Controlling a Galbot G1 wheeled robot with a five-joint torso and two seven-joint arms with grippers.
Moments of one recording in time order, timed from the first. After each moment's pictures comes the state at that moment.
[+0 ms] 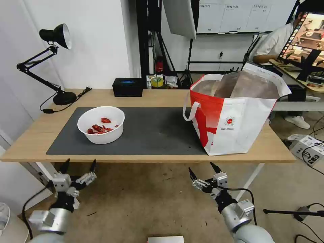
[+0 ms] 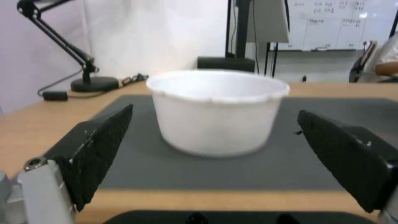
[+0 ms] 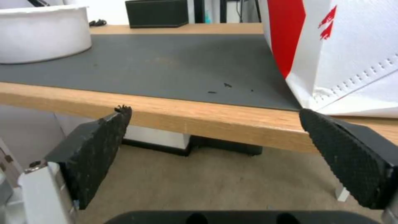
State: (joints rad) left arm 1.68 -1.09 -0.75 -2.09 -0.51 -0.16 -0.04; right arm -1.55 0.90 0.19 2.09 0.46 0.11 0.24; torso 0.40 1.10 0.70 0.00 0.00
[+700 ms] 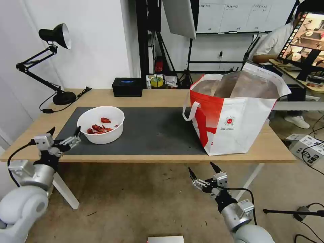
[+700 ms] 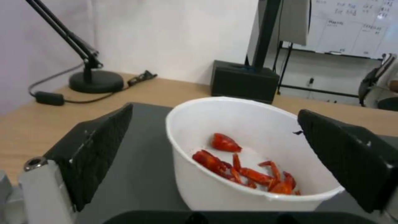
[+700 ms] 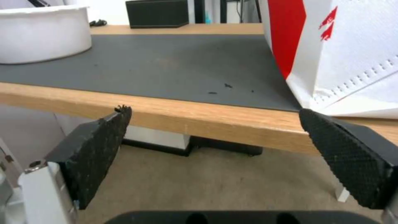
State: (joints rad) left arm 1.40 -0.78 -0.68 -2.00 -0.91 0.04 -0.22; right arm -1.55 0.90 0.19 2.09 0.46 0.11 0.24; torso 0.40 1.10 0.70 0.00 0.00
